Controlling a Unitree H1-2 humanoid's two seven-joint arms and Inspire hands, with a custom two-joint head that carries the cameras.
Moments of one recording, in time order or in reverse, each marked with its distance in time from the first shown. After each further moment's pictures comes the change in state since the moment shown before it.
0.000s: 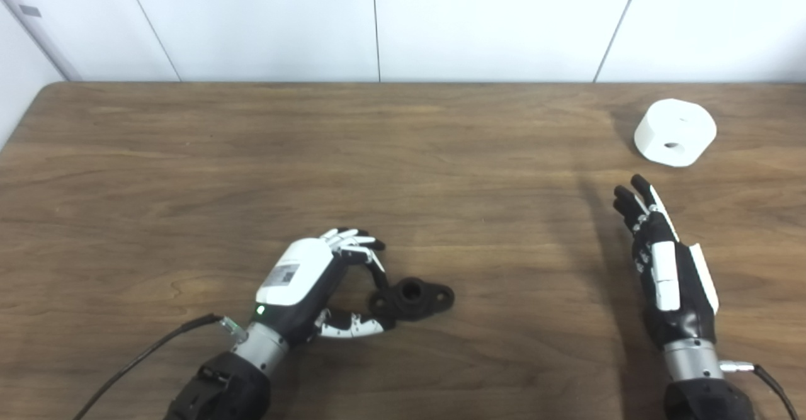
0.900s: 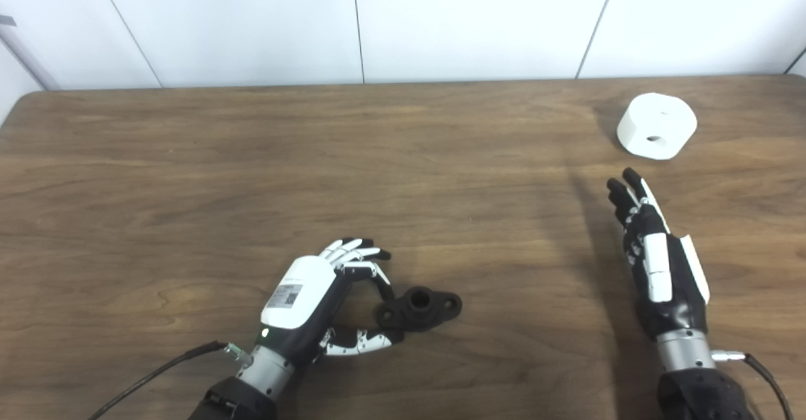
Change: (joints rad) left arm 0.029 -0.022 -0.022 0.052 0.045 -0.080 0.080; right arm 0.000 -0.002 -0.022 -0.028 0.019 -0.003 -0.002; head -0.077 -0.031
